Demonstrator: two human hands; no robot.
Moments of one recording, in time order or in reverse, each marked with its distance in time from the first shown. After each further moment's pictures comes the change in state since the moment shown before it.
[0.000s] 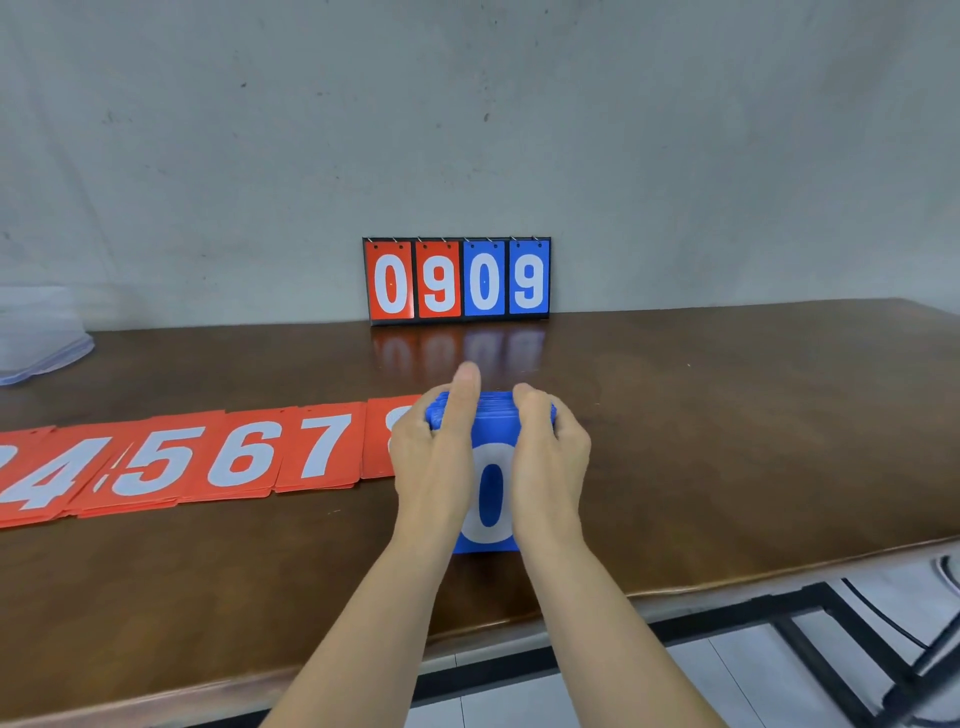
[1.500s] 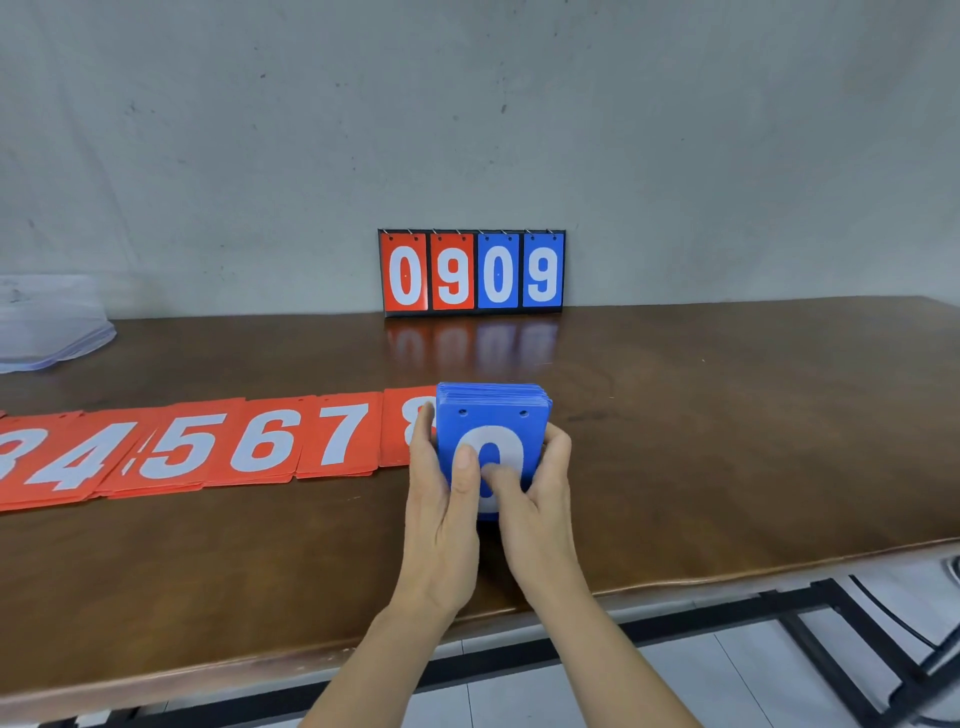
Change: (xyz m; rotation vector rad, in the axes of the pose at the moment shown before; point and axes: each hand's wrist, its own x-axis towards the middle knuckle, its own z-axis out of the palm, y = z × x) left_hand -0.031 -0.042 -0.036 0.035 -0.195 0.236; right_hand -0.031 0.032 -0.011 -0.119 -0.248 -0.145
